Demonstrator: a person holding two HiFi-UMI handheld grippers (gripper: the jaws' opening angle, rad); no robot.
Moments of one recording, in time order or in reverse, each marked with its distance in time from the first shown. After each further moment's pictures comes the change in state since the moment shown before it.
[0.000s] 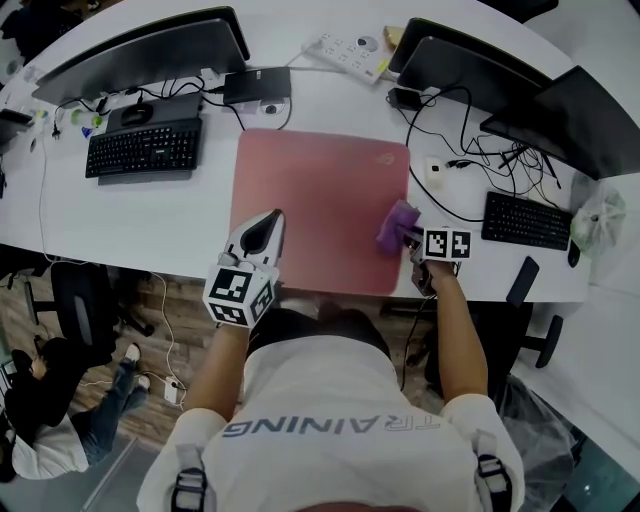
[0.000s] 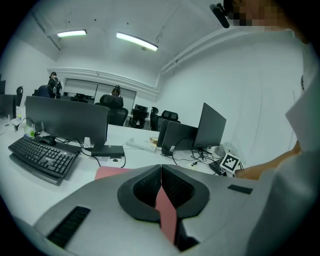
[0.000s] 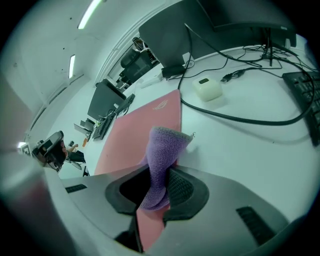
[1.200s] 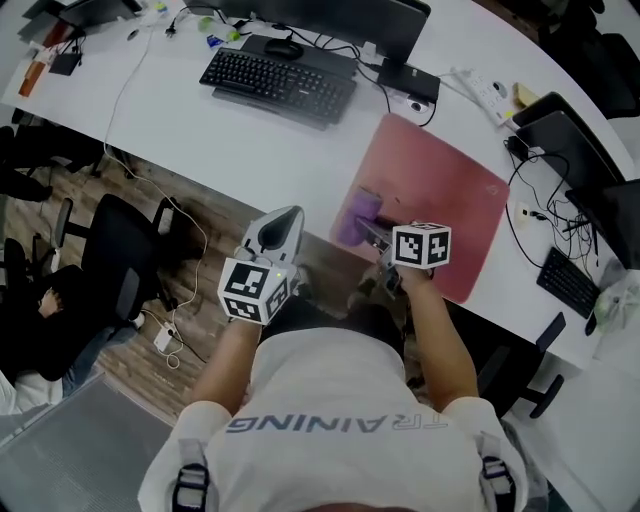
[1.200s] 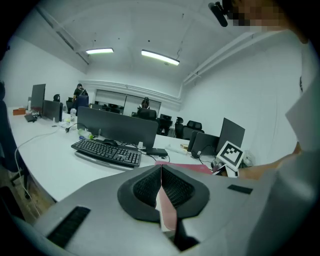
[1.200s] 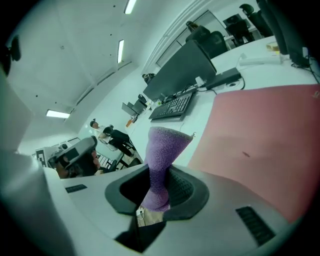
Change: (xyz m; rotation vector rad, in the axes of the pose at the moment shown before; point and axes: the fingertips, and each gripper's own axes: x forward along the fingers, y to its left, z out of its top) left arm -0.225 0.132 -0.039 -0.097 -0.102 0.259; right arm 0.120 0.383 -0.073 -0.310 0.083 0.414
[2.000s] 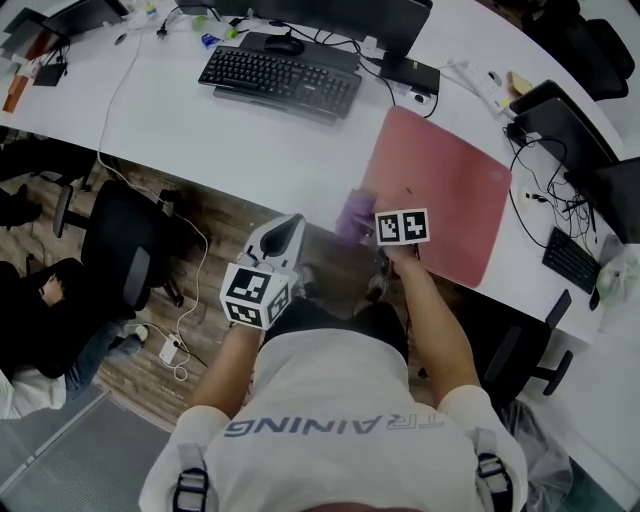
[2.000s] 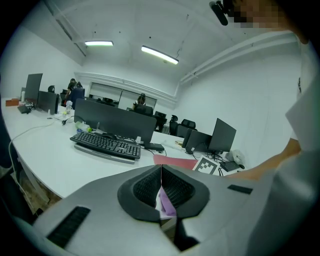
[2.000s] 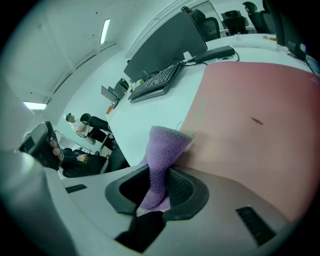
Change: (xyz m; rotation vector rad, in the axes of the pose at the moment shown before) left arm -0.035 0.033 -0.028 -0.021 0.034 -0.096; right arm 0.074 -0.040 -0.057 0.032 0.151 -0.216
